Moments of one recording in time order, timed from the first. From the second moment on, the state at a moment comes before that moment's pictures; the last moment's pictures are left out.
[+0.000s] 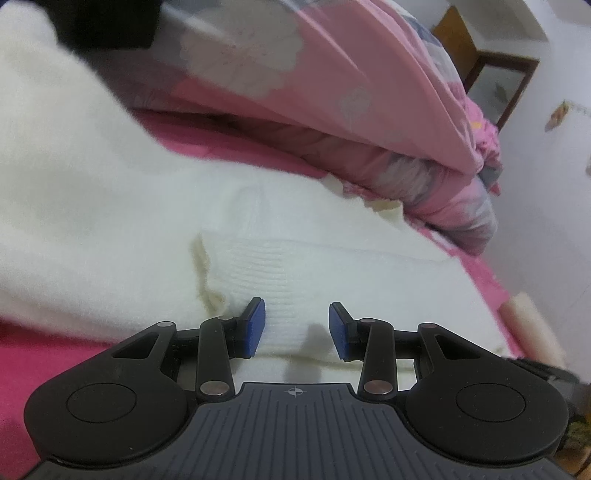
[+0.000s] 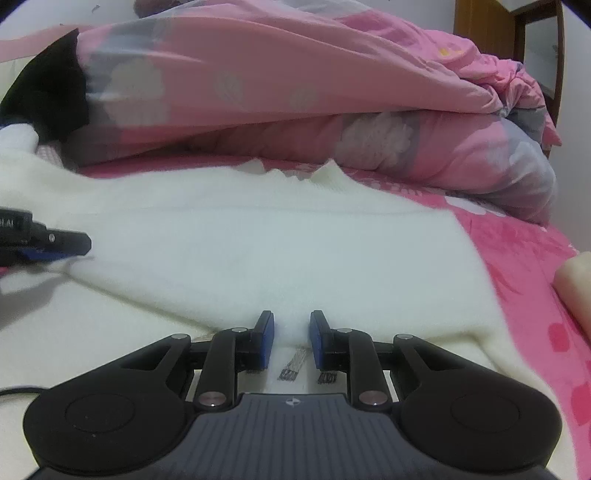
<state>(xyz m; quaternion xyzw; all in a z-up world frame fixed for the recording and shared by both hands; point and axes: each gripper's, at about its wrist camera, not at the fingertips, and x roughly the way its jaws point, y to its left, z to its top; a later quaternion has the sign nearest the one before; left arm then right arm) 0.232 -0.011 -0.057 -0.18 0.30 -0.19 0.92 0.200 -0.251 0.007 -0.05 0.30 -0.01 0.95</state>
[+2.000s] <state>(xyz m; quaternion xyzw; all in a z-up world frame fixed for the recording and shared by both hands) 0.205 -0.121 -0.060 0.10 0.30 -0.16 0.94 0.195 -0.288 0.012 0.08 0.30 0.03 0.95</state>
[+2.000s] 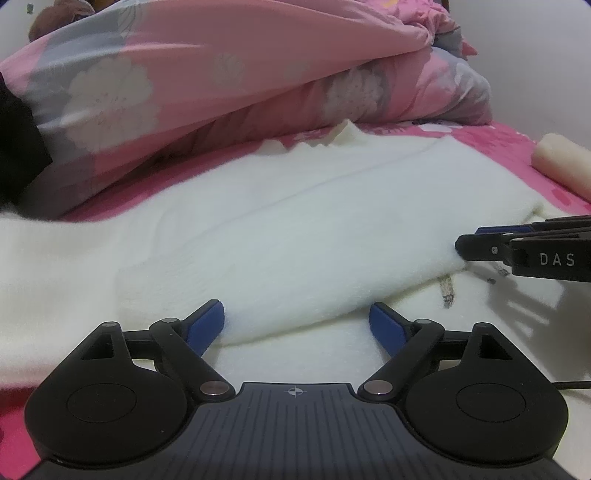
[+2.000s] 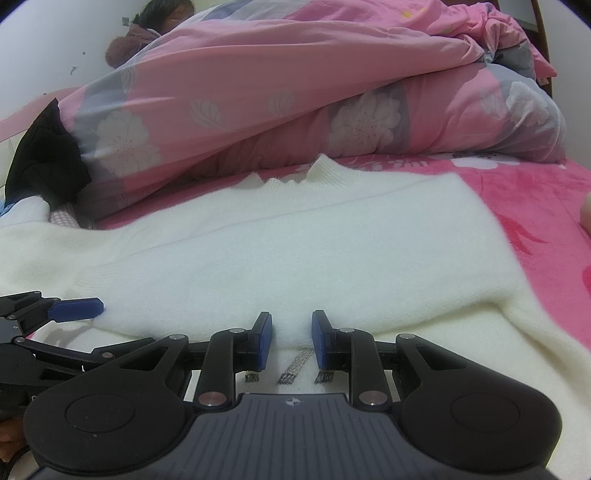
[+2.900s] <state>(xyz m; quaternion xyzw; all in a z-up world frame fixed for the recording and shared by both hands) 0.206 -0.118 -0.061 0.09 0.30 -0.15 0.94 0.195 -0.286 0.012 0.08 0.30 0.03 0.95</state>
